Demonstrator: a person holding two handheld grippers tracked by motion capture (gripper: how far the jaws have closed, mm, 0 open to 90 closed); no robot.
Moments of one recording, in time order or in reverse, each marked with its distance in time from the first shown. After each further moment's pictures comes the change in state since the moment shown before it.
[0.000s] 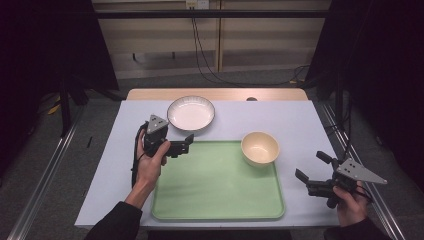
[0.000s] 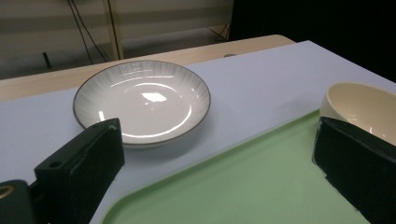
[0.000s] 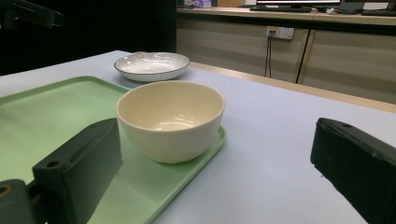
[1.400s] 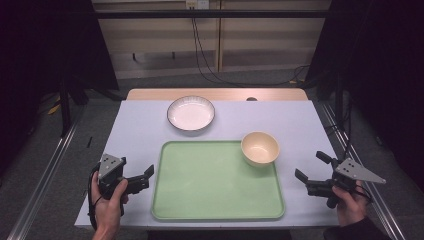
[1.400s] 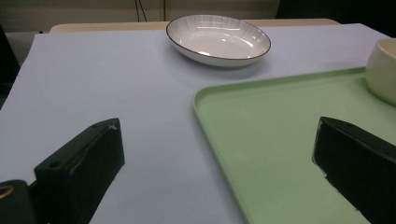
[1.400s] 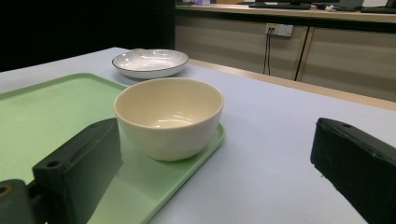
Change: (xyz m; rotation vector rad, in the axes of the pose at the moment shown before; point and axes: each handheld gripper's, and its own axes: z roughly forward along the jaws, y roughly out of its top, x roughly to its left) left arm 0.035 -0.084 -0.101 -0.004 0.163 -0.083; right arm 0.000 0.000 0.001 0.016 -0.008 -0.009
